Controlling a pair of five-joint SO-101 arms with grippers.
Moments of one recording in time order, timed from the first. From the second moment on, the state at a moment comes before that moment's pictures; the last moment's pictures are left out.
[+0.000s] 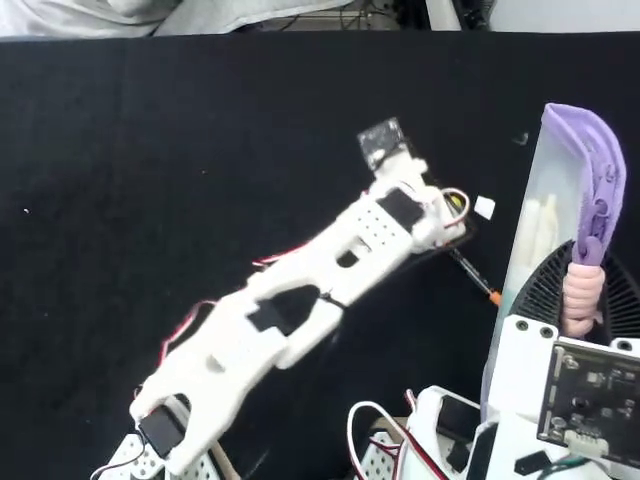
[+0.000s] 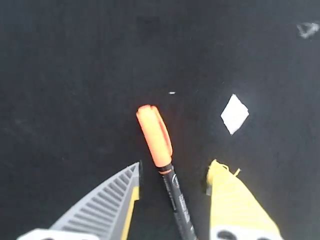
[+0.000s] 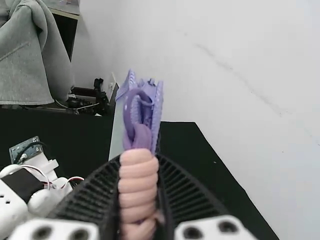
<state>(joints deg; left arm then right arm) 44.1 49.1 -44.8 59.3 69.9 25.3 -61.8 -20.7 99.5 17.8</state>
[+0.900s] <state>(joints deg) 43.5 72.7 -76.2 74.2 69.5 25.3 -61.4 -18.8 99.5 17.9</state>
